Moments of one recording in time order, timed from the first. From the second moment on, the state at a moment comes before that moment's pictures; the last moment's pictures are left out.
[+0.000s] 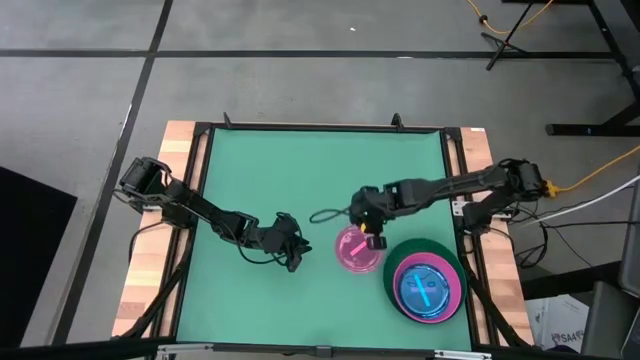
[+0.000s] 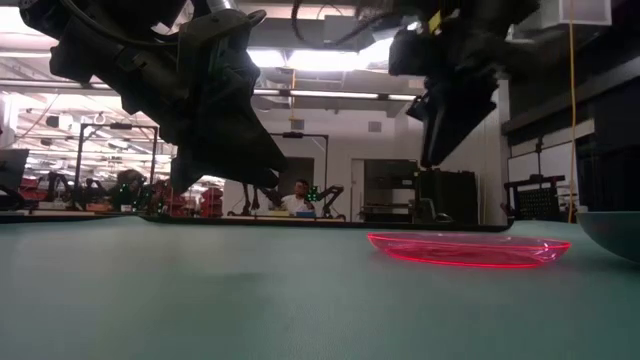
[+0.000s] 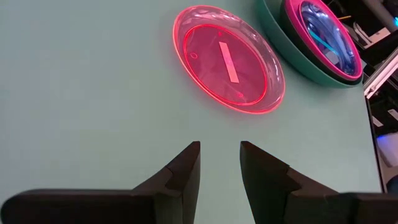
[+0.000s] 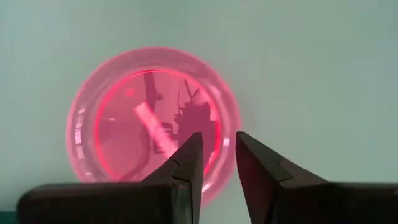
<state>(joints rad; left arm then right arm) -0.31 1.64 0.66 0.38 -0.33 -0.85 0.09 1.57 1.10 -0.68 -0.04 -0.01</state>
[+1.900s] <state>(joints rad) -0.32 1.64 0.66 0.38 -0.33 -0.85 -0.05 1.82 1.10 -0.65 -0.25 -0.22</state>
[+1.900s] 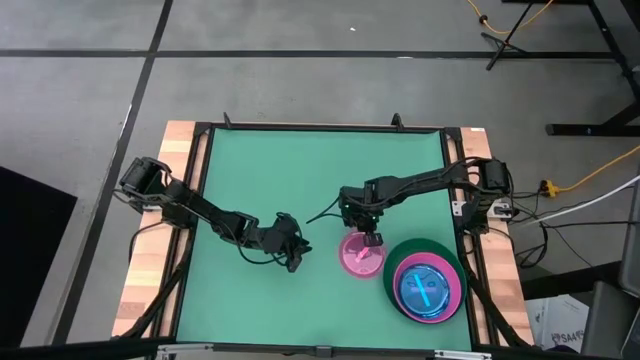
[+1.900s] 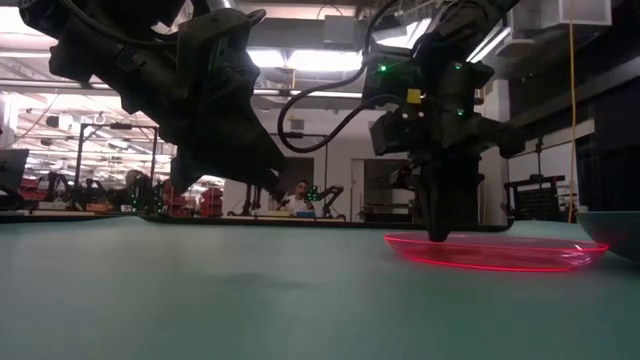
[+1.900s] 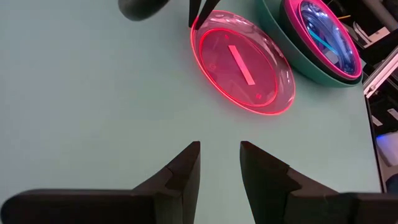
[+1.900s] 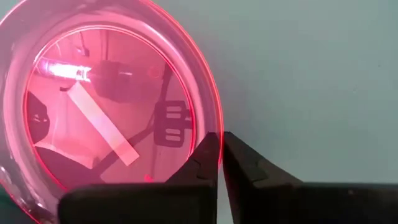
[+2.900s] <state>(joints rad) -0.32 1.64 0.66 0.38 -0.33 -0.85 -0.05 1.82 1.18 -0.61 -0.25 -0.21</state>
